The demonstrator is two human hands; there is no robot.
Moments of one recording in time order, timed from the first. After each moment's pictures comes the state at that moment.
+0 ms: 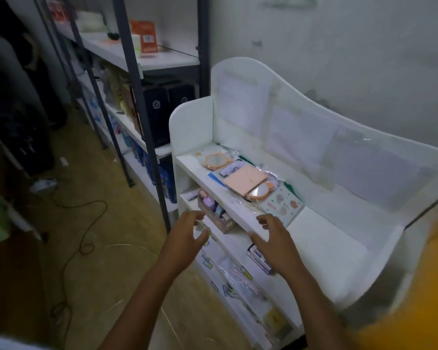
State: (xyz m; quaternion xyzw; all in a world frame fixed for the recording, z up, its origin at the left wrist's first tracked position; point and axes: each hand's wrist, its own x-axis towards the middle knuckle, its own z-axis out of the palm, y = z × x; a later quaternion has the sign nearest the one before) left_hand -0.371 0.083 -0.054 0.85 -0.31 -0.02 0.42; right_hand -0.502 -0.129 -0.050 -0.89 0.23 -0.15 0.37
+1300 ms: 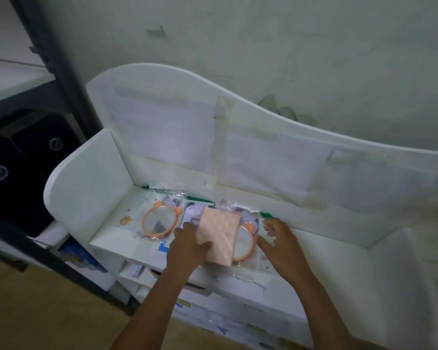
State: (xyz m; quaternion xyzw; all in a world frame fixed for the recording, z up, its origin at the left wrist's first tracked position) left_hand -0.125 -0.151 -0.091 0.85 -0.40 -0.25 0.23; right_hand -0.350 -0.242 -0.068 -0.74 0.52 -0.23 0.36
